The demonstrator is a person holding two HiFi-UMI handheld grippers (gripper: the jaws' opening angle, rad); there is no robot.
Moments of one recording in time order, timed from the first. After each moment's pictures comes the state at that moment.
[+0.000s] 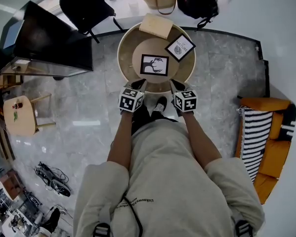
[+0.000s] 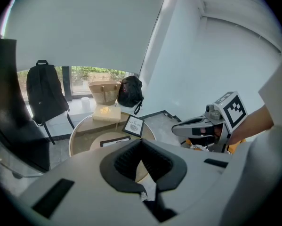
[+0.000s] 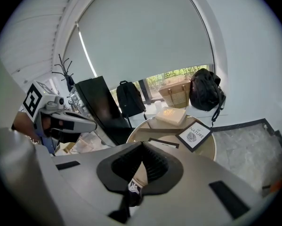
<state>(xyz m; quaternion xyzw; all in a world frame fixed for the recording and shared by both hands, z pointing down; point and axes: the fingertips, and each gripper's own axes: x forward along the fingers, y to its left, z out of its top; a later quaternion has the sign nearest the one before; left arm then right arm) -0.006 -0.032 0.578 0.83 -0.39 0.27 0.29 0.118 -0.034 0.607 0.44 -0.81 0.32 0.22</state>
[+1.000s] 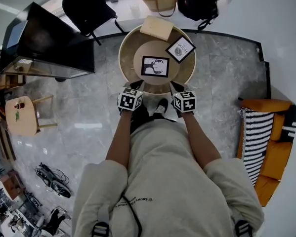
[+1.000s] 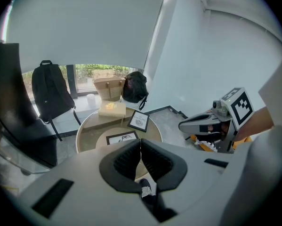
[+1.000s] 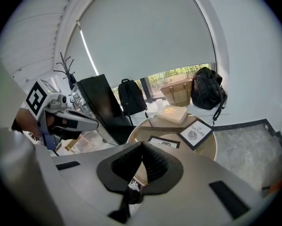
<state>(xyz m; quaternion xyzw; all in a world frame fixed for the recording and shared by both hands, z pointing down) -0.018 -0.027 0.585 0.81 -0.41 0.30 0.30 0.116 -0.025 0.608 0.43 -0.81 0.32 0.23</state>
